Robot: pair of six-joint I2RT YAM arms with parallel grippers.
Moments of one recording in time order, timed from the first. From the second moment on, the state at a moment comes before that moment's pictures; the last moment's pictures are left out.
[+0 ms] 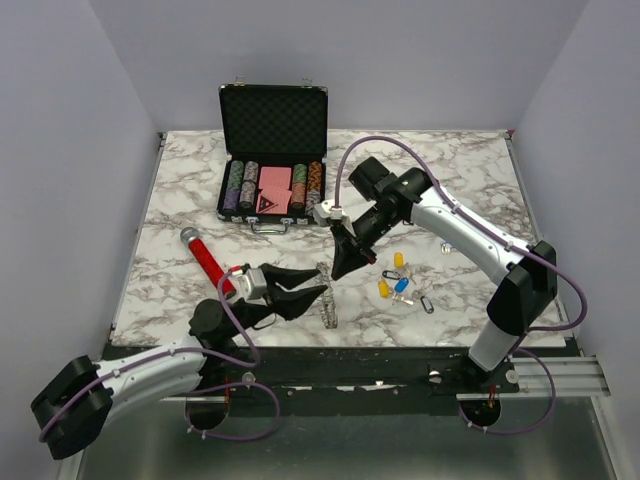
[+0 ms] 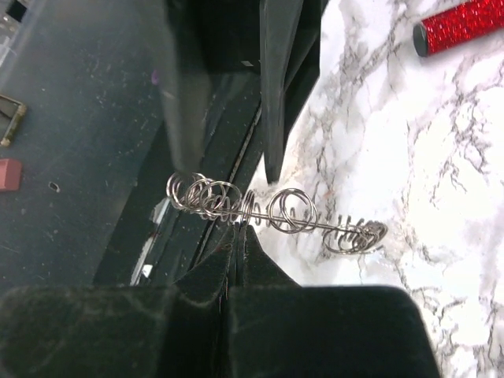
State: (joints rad) left arm -0.89 0.80 0.06 1.13 0.23 -0.25; right arm 0.71 1.71 1.61 -1.18 -1.10 -0.98
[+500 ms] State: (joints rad) left arm -0.87 0.52 0.26 0.48 0.26 -0.09; right arm 0.71 1.75 1.73 -1.31 -0.78 -1.03
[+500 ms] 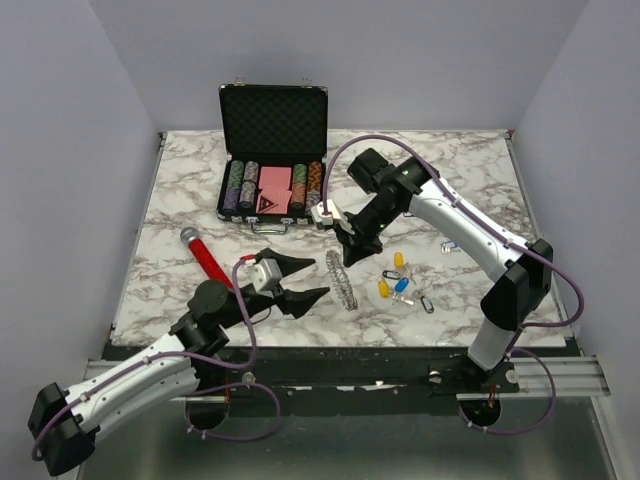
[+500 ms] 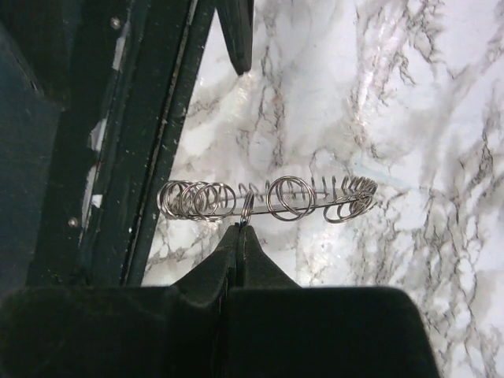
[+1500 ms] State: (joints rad) left arm -0.86 0.98 0.39 0.60 0.29 0.06; right arm 0.72 1.77 1.76 -1.33 -0.68 -1.04
